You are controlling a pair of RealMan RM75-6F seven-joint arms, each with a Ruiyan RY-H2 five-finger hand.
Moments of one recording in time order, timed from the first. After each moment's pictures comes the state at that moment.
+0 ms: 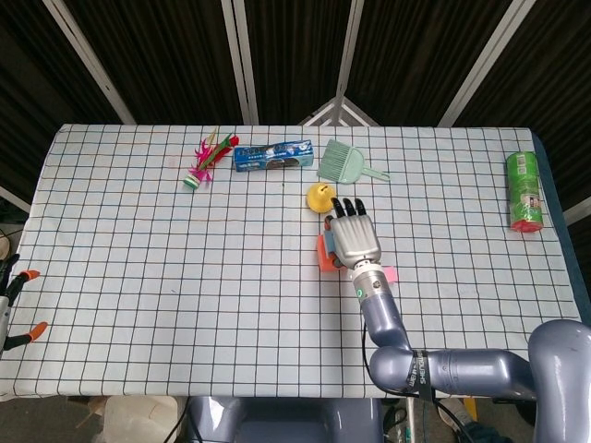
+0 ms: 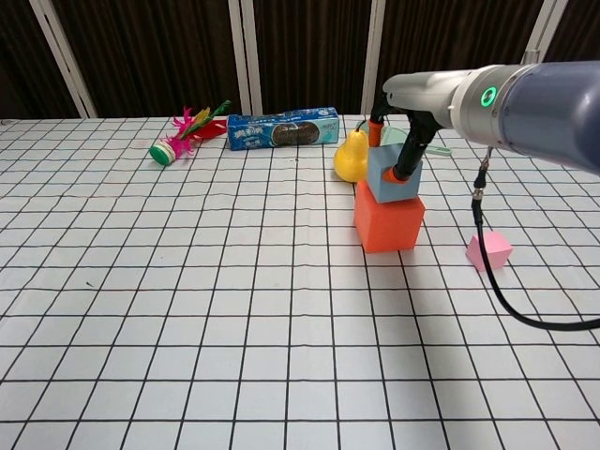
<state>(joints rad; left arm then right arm) -0.07 -1.07 -0.05 -1.65 1.39 1.43 0.09 1.06 -1.53 0.31 -1.74 -0.35 1.23 -0.86</state>
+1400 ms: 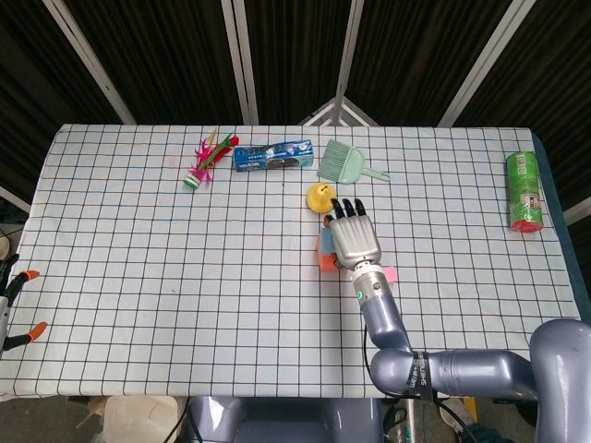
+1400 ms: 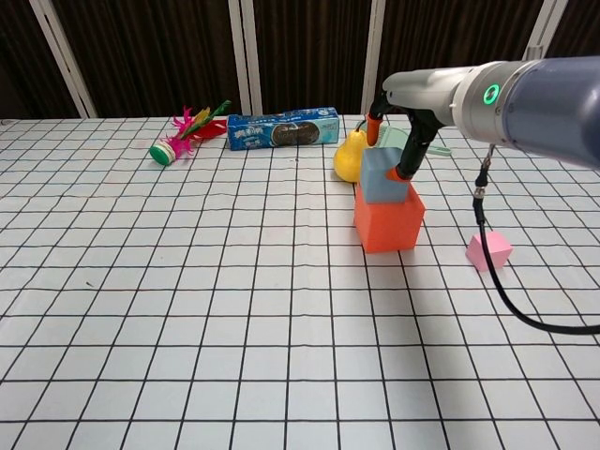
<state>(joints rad) -0.07 -1.06 -0.04 -1.65 1.39 1.44 0.09 1.07 -1.52 0.30 -1.77 -0.35 1.24 -0.88</state>
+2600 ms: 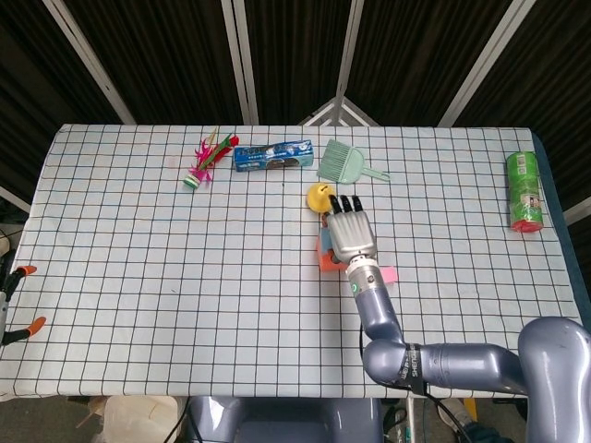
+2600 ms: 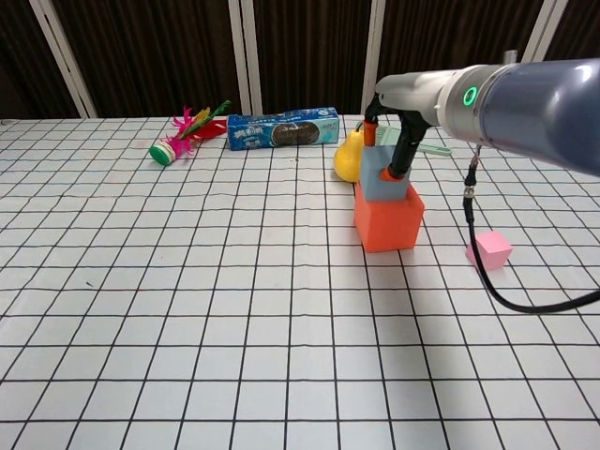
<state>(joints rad) -0.09 -1.08 -0.07 -1.64 1.36 1.42 0.10 1.10 -1.55 0.32 -1.67 -0.31 1.20 -0.89</state>
